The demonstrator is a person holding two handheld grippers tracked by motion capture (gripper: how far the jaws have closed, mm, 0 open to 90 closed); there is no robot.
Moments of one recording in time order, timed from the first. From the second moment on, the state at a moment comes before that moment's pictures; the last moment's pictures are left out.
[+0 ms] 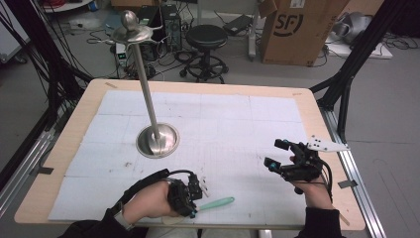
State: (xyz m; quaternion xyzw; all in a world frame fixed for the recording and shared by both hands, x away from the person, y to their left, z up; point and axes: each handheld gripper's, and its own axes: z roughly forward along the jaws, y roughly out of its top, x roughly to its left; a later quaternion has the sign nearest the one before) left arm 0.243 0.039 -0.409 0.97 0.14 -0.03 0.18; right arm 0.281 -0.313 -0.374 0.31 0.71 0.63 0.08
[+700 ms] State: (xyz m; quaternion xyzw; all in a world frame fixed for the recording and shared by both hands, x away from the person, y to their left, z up) left arm 0.252 0.139 -0.365 0.85 0.23 0.01 0.47; right arm 0.282 -0.316 -0.377 0.32 0.70 0.63 0.07
